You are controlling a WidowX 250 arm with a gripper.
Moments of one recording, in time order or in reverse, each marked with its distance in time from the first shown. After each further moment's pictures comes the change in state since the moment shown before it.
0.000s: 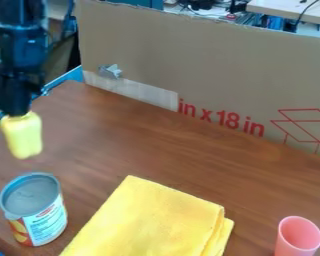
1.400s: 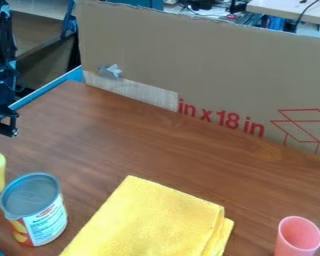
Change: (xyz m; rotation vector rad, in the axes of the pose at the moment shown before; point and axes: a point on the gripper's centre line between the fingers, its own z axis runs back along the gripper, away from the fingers) arm -0.029 0.022 -0.050 0.028 0.079 0.180
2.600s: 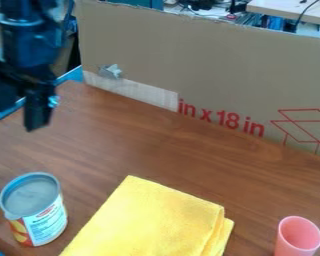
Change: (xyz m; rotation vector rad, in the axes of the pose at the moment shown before) arm -0.019 -0.077 0.074 0.058 -0.258 -0.268
